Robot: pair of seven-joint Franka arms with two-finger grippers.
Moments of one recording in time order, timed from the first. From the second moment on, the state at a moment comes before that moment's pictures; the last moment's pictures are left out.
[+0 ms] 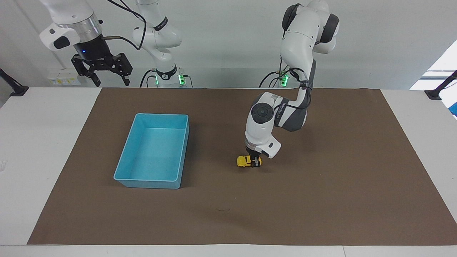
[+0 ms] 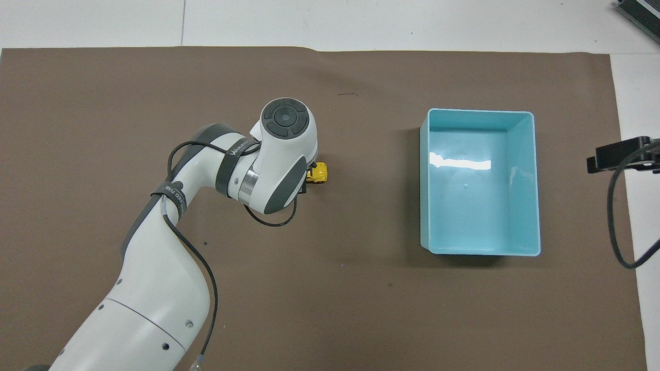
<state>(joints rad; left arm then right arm) -0.55 0.61 -0.01 -1.49 -0.01 2.06 -2.16 0.00 0.01 -0.02 -1.42 0.03 1.46 0.01</state>
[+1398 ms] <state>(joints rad) -0.42 0.54 -0.02 -1.59 -0.01 2.04 -2.07 0.00 0.01 -0.02 -1.42 0.03 1.46 0.01</state>
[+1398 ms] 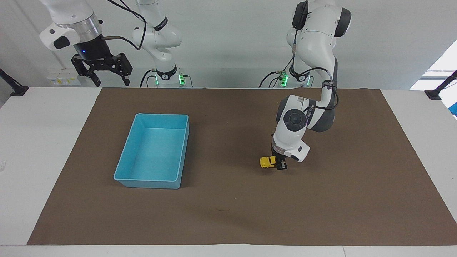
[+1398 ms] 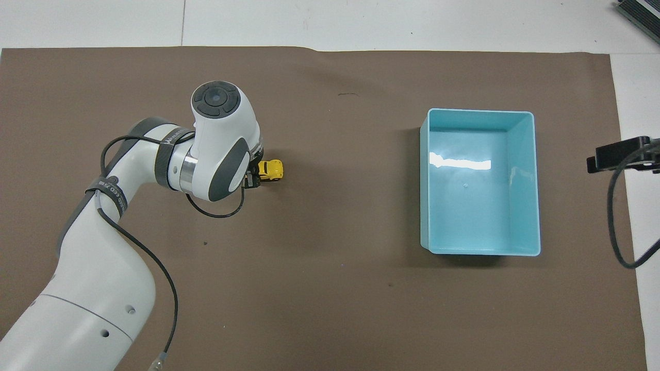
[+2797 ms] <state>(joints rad) -0.40 0.48 -0.02 -1.61 -0.01 2.04 -1.87 0.00 0.01 -0.02 -1.42 0.03 1.46 0.01</state>
